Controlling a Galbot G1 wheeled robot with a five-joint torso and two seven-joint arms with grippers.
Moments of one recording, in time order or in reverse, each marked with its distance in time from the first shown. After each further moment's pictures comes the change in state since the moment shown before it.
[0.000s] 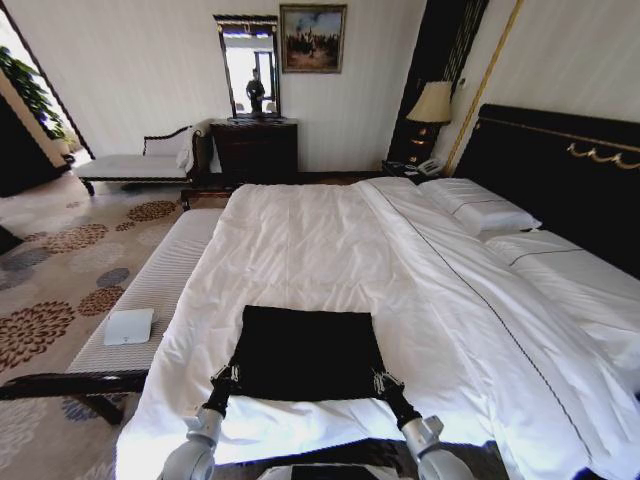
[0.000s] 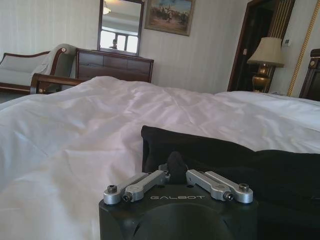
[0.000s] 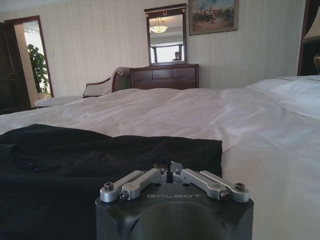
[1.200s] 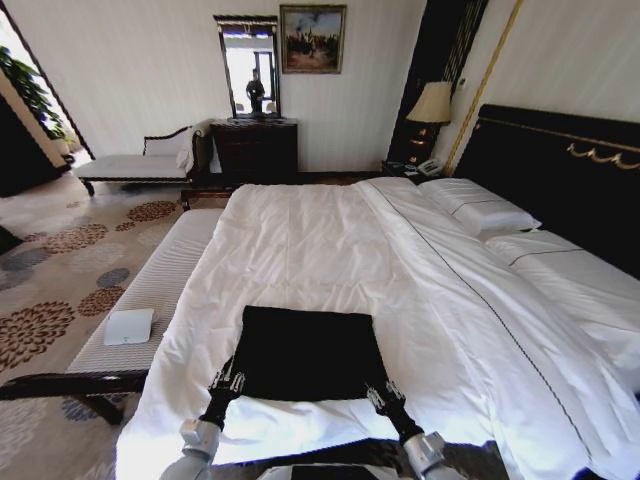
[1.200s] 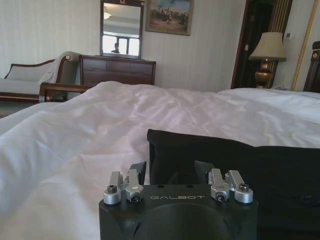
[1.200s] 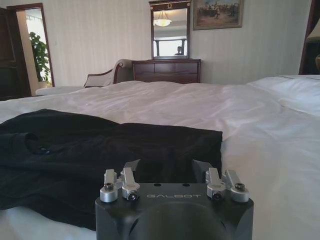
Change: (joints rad) left arm 0.119 0.006 -0.050 -0.084 0.066 -0.016 -0.035; right arm -0.090 0.032 0.032 0.019 -0.073 0.040 -0.005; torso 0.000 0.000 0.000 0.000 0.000
